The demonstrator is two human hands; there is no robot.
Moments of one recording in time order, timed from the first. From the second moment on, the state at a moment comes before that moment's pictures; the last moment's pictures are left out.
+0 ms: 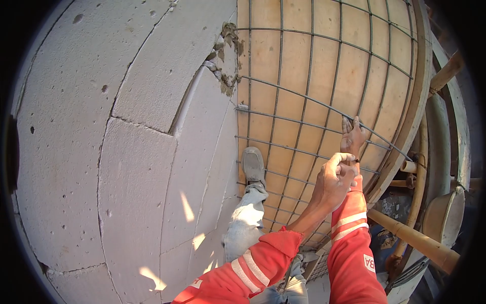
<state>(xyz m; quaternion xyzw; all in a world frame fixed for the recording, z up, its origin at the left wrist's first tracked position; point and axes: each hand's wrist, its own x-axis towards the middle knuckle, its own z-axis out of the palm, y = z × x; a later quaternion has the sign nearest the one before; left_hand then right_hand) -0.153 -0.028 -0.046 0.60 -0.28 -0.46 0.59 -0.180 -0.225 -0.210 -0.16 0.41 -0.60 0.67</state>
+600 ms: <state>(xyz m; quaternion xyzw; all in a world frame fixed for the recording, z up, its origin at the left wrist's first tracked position) -0.156 -0.027 -0.044 0.61 -0.29 -0.45 0.58 -0.119 -0.267 -0.188 -0.23 0.37 -0.59 0.68</state>
